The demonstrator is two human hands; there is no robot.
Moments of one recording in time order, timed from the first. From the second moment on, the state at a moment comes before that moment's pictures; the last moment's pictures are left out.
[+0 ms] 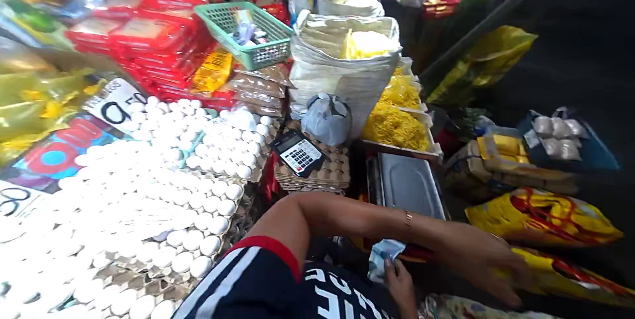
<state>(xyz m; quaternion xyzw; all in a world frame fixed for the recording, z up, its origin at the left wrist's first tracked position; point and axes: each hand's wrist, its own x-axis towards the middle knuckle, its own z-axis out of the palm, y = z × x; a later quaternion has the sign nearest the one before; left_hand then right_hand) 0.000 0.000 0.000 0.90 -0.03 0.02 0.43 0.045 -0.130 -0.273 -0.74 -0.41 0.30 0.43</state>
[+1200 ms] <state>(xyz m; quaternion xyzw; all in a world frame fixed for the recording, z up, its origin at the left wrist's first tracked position) -0.396 0.084 -0.061 0.18 0.73 0.63 0.17 -0.330 0.669 0.081 -0.33 -0.94 0.05 0.00</state>
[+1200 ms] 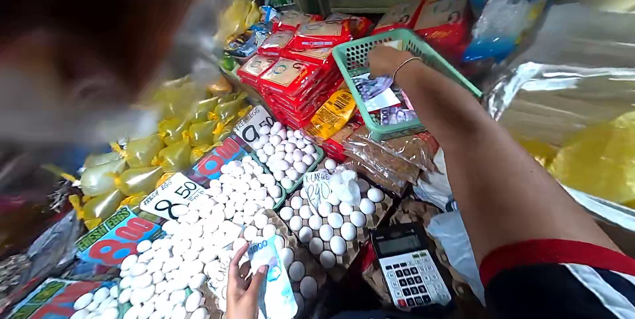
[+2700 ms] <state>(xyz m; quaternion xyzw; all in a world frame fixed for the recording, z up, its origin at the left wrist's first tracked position) -0.385 0.107 -0.074 0.12 0.73 0.64 0.21 -0.312 0.735 0.070 -0.50 -0.85 0.18 0.08</state>
